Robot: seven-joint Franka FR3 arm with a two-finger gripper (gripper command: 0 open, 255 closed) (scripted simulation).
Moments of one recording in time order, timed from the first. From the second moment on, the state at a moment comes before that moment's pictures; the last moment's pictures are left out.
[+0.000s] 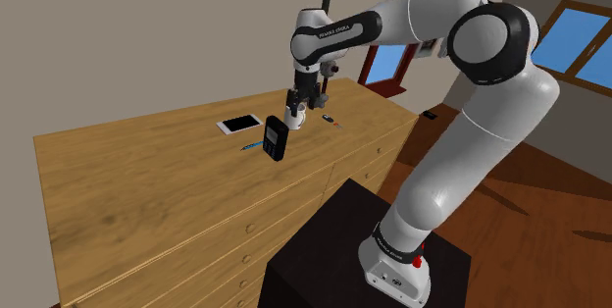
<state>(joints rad) -0.09 -0.08 -0.12 -2.19 -0.09 2.01 -0.08</state>
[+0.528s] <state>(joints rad) -0.13 0.21 -0.15 -1.93 -0.05 2.08 -0.17</state>
